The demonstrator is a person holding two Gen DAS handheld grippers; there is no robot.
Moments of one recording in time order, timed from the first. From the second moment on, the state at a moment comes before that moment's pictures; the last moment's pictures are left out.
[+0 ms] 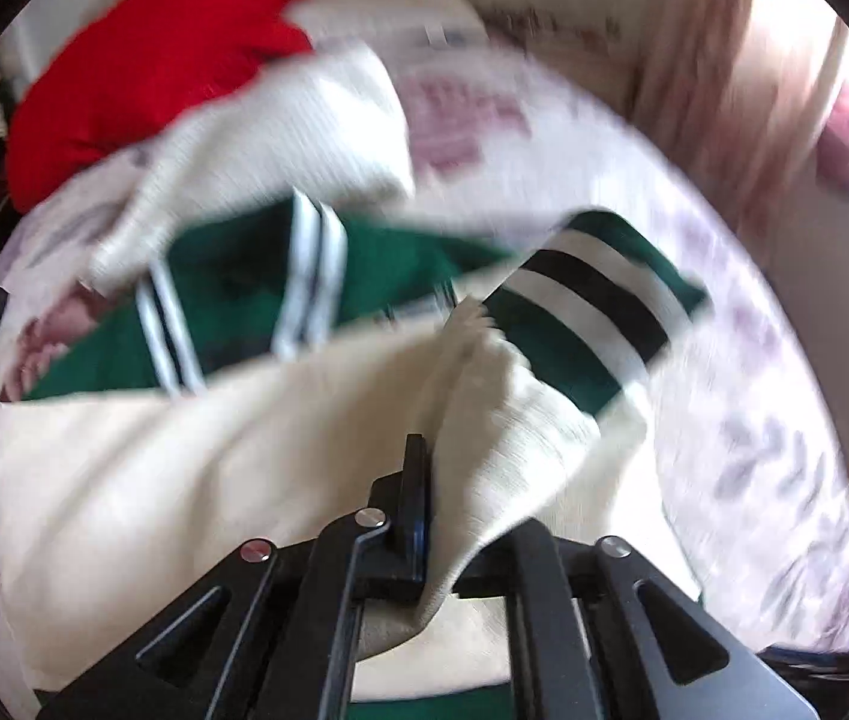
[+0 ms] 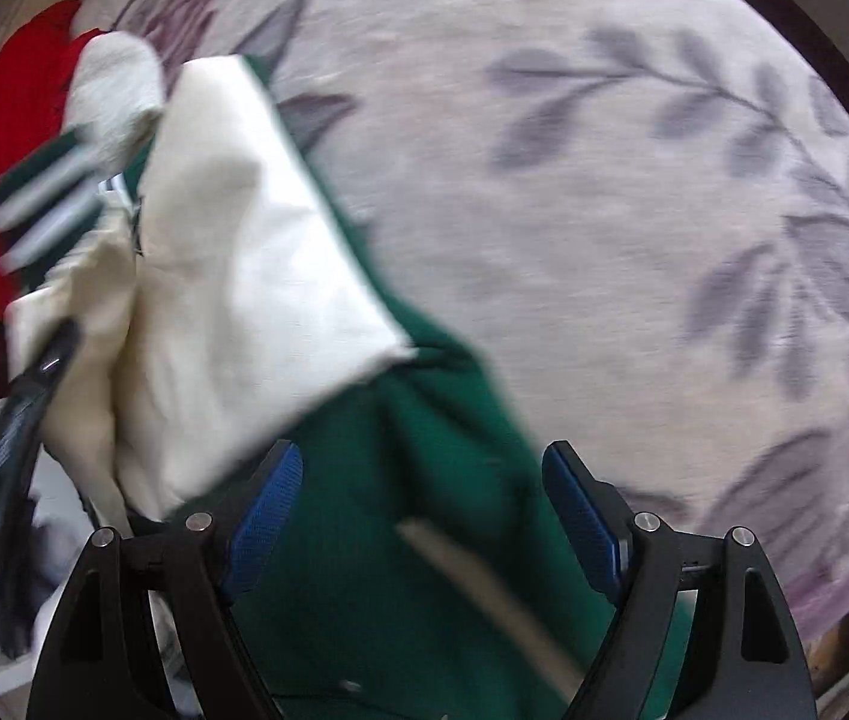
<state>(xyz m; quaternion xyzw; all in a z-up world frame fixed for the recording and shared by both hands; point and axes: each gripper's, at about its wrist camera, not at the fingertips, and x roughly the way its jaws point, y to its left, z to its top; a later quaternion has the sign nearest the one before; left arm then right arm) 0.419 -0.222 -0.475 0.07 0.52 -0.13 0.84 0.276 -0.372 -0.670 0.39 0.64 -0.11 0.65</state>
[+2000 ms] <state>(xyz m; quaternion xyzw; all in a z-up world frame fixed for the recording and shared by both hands) 0.505 -0.072 -0.506 0.11 0.55 0.06 0.82 0.614 -0.324 -0.727 0.21 0.71 -0.02 0.67</state>
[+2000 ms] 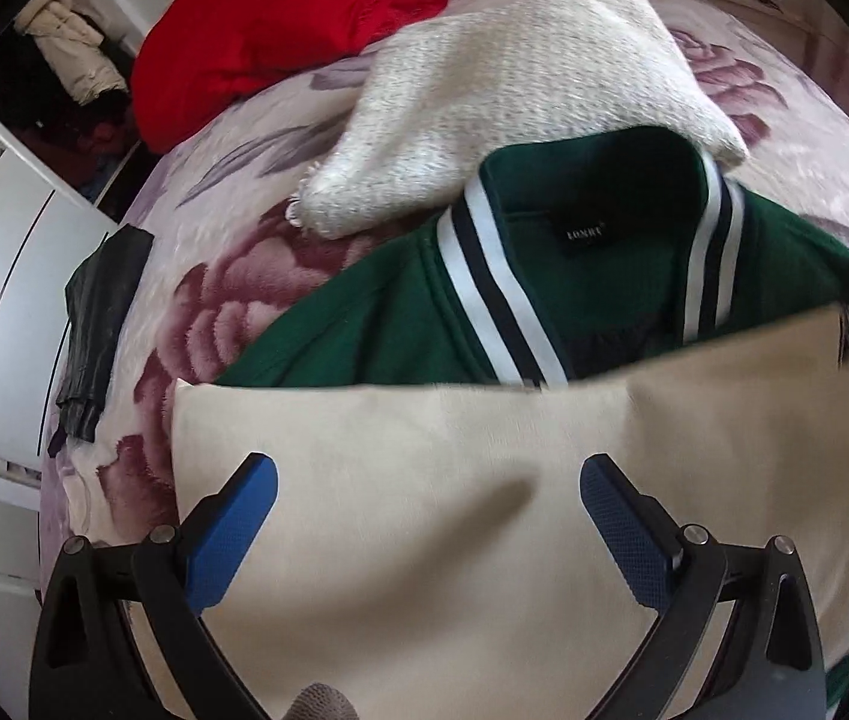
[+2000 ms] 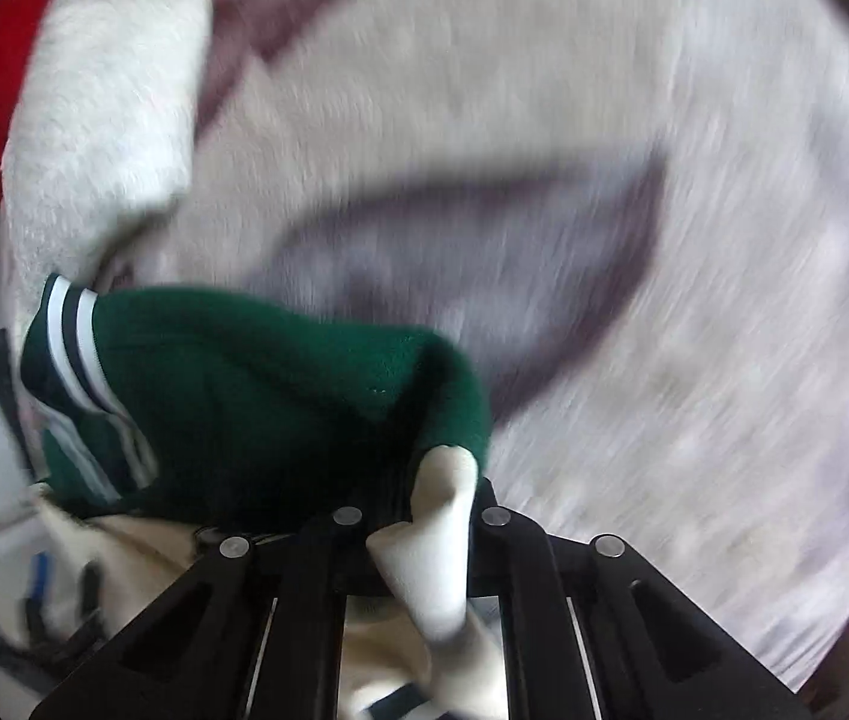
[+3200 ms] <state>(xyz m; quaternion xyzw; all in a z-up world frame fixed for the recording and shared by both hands) 0.099 0.095 -0.493 -0.08 0.70 0.11 0.70 -0.021 -0.144 -0.760 0.63 0.64 -0.09 0.44</state>
